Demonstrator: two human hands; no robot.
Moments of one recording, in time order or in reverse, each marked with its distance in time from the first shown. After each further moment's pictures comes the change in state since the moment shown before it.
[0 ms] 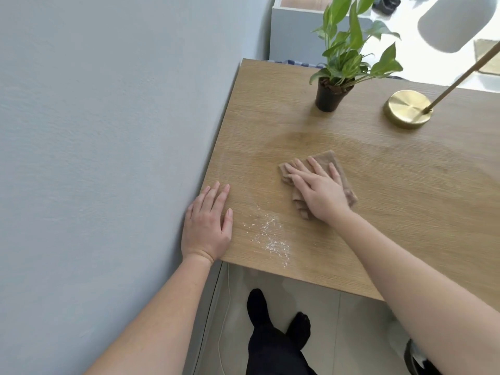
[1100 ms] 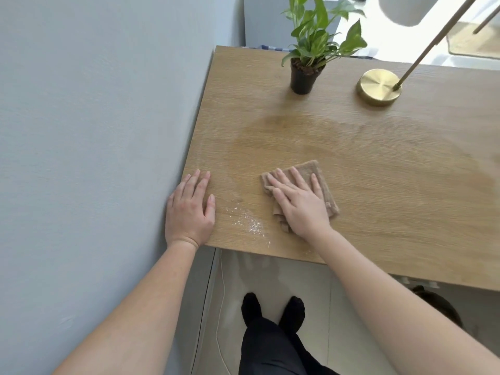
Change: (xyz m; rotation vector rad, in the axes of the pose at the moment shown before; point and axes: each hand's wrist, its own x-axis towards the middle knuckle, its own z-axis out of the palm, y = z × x) left_hand -0.003 0.002 0.000 -0.001 0.016 -0.003; right_hand -0.078 -0.012 0.035 0.005 0.023 0.060
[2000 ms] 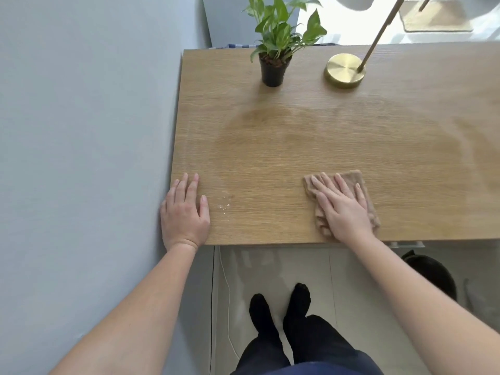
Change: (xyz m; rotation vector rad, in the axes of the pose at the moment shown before) left_hand 0.000 0.000 0.000 0.016 -0.002 0.013; right_hand -0.085 0.065 -0.020 0.005 0.123 0.278
